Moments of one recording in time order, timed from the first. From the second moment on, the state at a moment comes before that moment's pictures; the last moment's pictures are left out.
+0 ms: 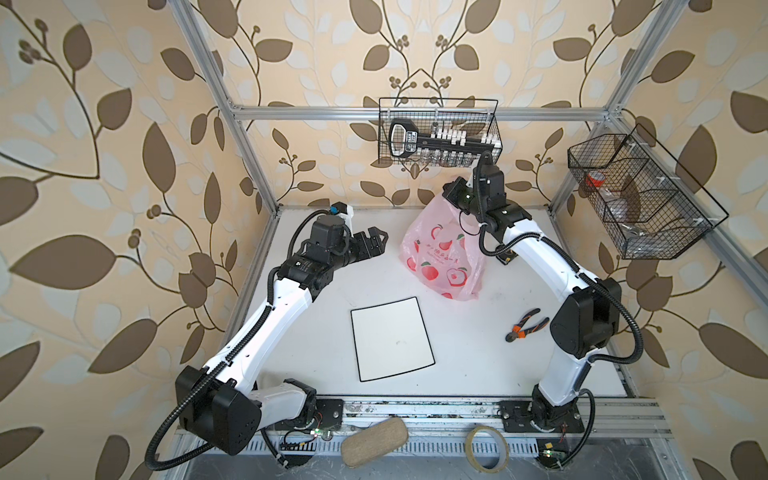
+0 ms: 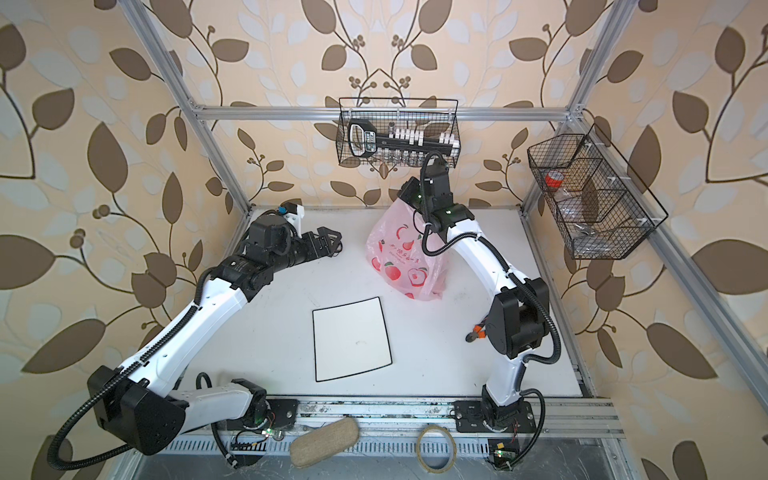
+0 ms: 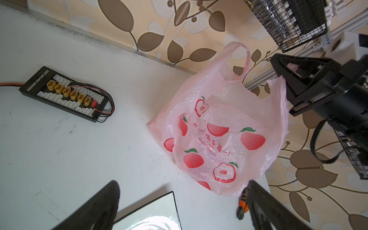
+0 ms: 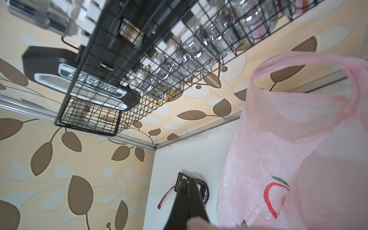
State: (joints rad) left arm -0.35 1.22 1.16 -0.43 0.18 -0.62; right arm 0.36 1.81 1.73 -0.24 -0.02 0.83
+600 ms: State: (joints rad) left arm -0.35 1.35 1.32 -0.48 0.22 -0.58; right arm 0.39 1.18 1.18 -0.20 -0.21 0.59
